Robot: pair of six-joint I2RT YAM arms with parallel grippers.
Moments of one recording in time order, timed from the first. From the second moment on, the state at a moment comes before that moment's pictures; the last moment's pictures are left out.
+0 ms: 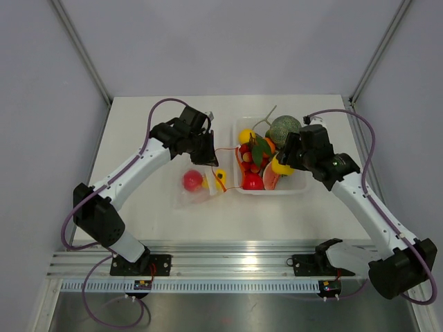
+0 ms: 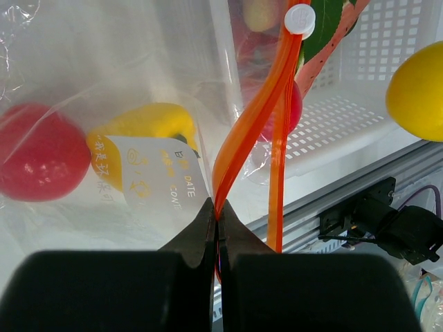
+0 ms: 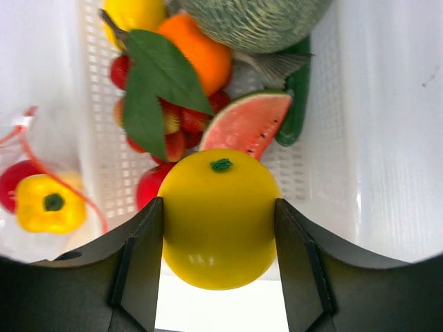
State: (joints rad) left arm -0.59 1.56 1.48 -0.86 0.21 -0.59; right arm 0.39 1.14 1.05 -0.64 0.16 0.52
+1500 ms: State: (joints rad) left arm -0.57 1.49 1.62 -0.86 0.26 -0.63; right arm 0.74 1.28 1.35 -0.53 0.27 0.56
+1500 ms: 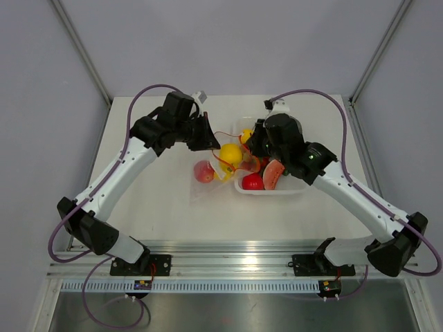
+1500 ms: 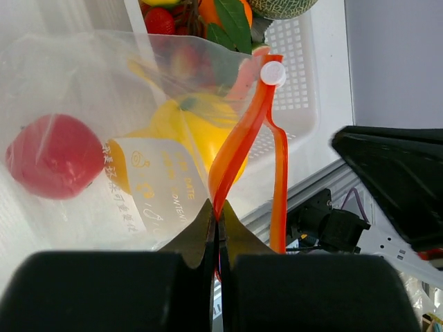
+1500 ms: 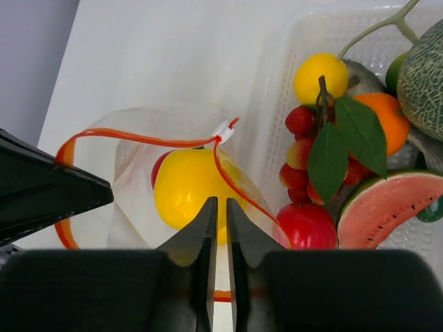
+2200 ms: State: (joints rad) left arm -0.57 1.49 1.55 -0.81 0.30 -0.64; right arm 0.79 1.53 1.36 -0.50 0.08 0.60
